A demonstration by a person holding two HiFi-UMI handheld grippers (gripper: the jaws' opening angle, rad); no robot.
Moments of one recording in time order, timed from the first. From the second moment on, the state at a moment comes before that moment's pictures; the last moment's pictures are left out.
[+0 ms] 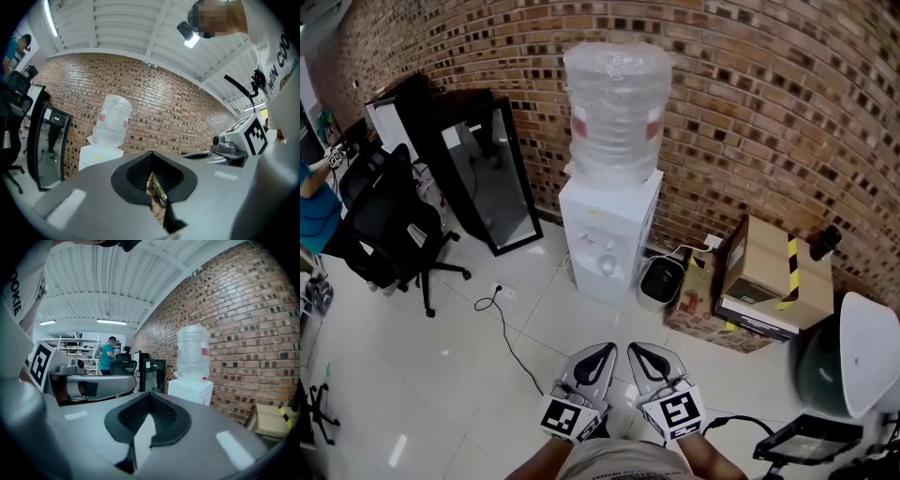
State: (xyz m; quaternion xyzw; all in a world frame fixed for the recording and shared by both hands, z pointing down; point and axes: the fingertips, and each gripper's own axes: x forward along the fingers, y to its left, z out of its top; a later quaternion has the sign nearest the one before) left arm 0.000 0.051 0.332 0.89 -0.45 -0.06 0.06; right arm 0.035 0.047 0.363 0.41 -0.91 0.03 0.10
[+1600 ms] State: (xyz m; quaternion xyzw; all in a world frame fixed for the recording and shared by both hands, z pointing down) left arm -0.006 0.212 0.315 0.88 -0.47 -0.05 0.04; right arm 0.033 0.211 0.351 0.38 -0.92 0.02 0.09
